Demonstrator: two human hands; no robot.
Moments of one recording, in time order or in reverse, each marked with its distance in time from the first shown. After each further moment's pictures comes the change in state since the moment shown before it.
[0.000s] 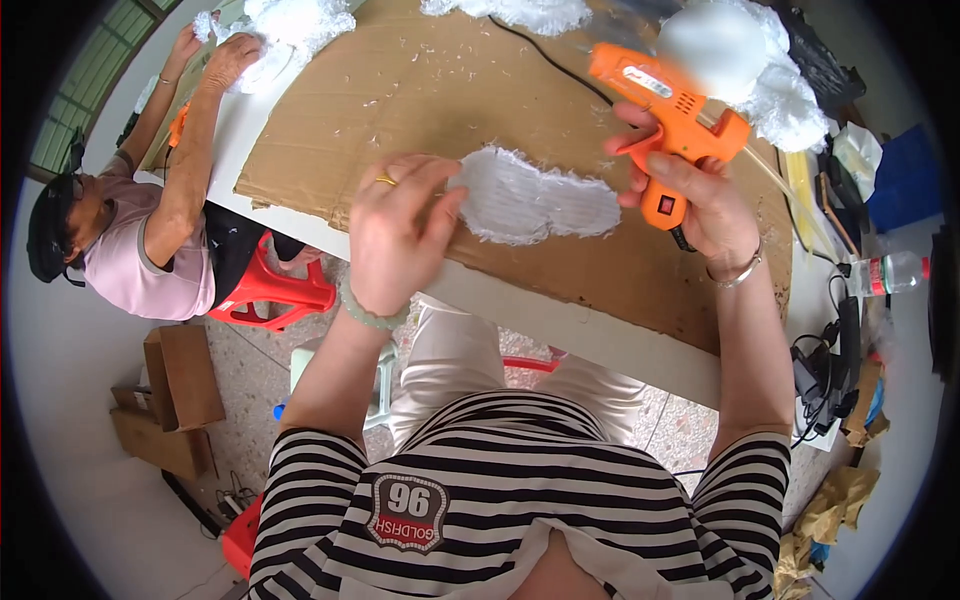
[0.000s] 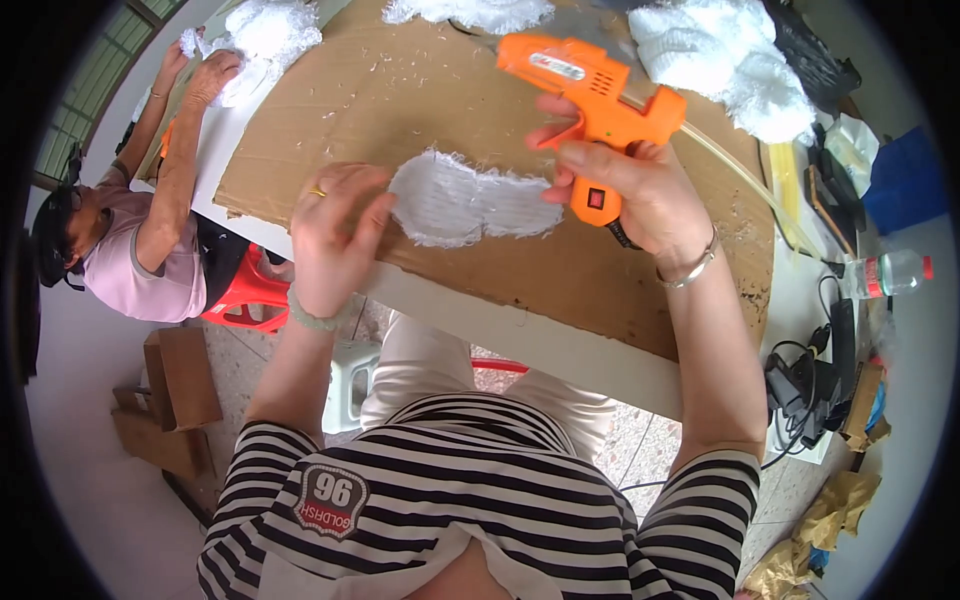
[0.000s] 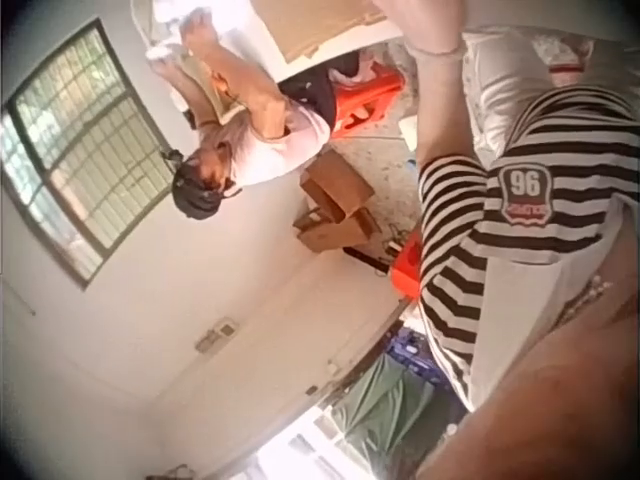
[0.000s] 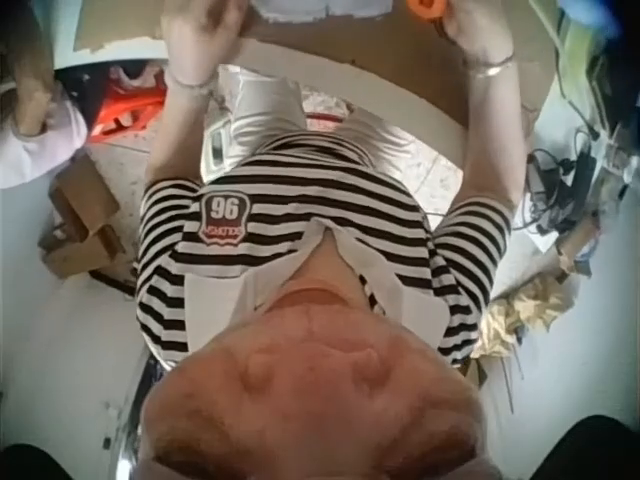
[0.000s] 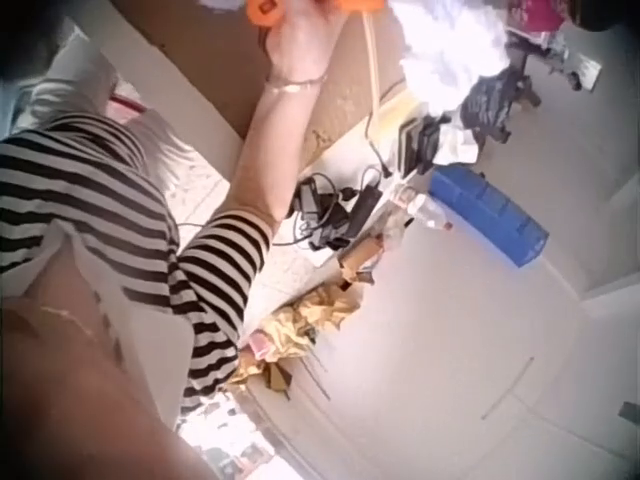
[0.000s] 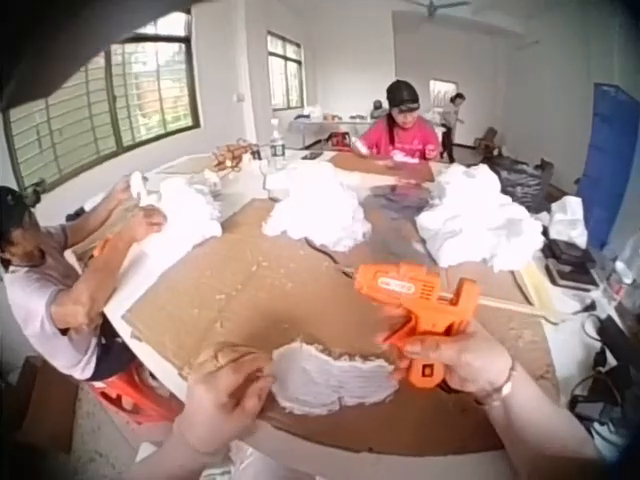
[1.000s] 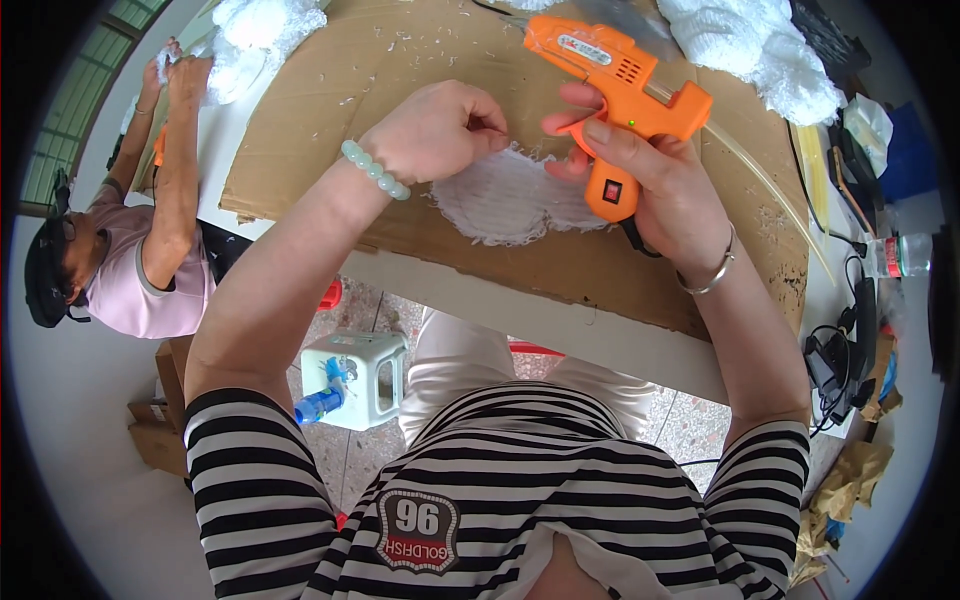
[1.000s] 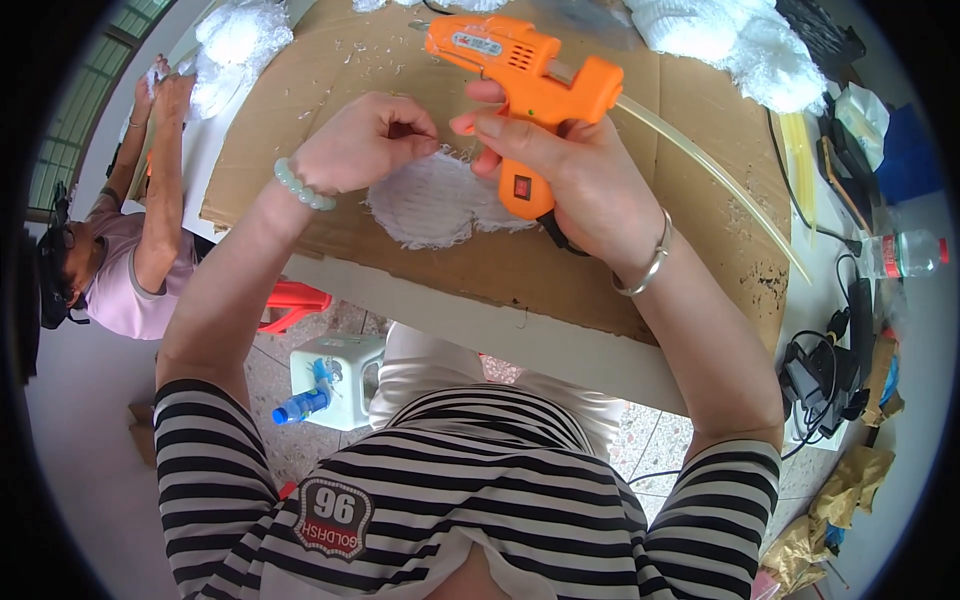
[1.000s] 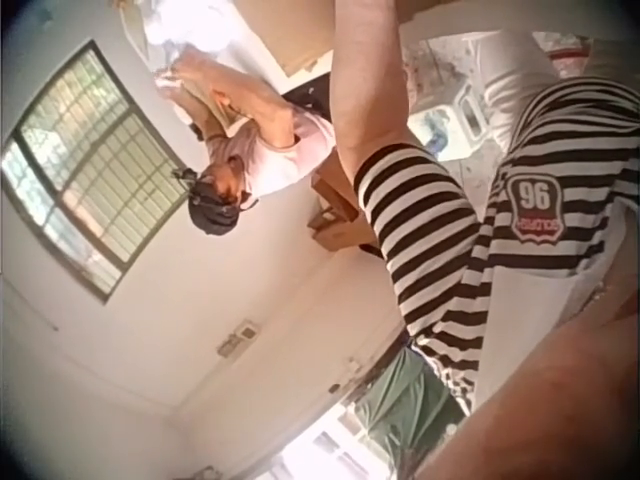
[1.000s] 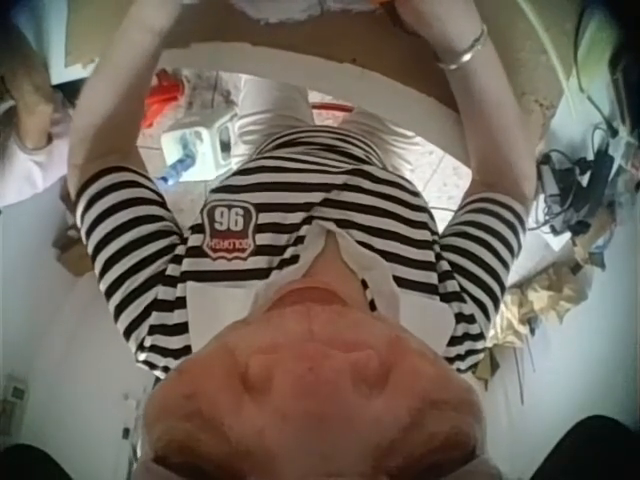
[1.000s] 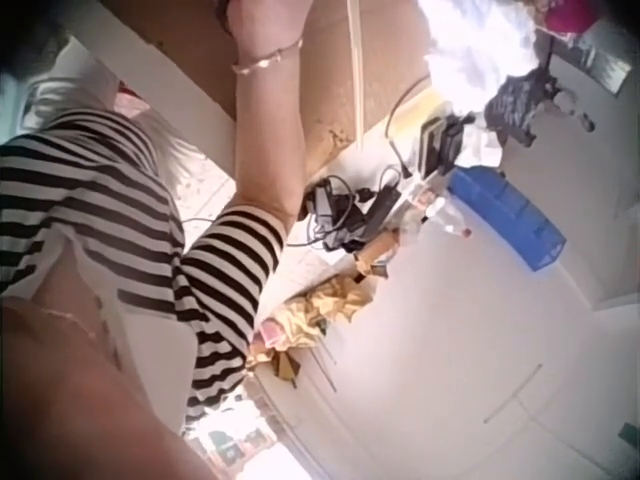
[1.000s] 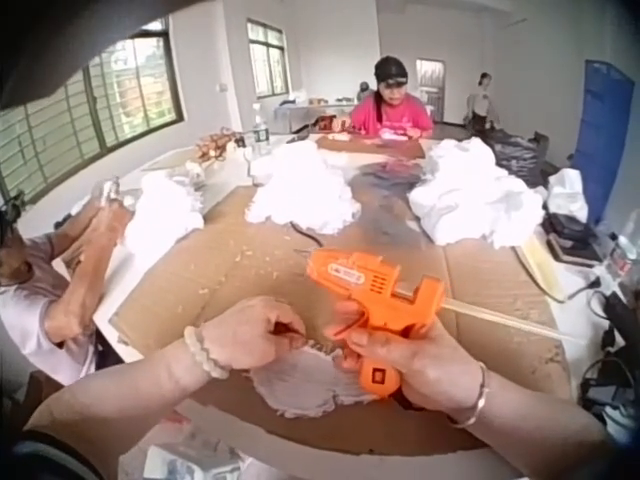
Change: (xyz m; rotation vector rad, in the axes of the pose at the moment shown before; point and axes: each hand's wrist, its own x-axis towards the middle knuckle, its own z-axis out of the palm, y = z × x) left_hand 0.080 -0.033 0.038 -0.218 -0.865 -0.285; right_hand 0.013 0.020 0.038 0.091 0.075 -0.017
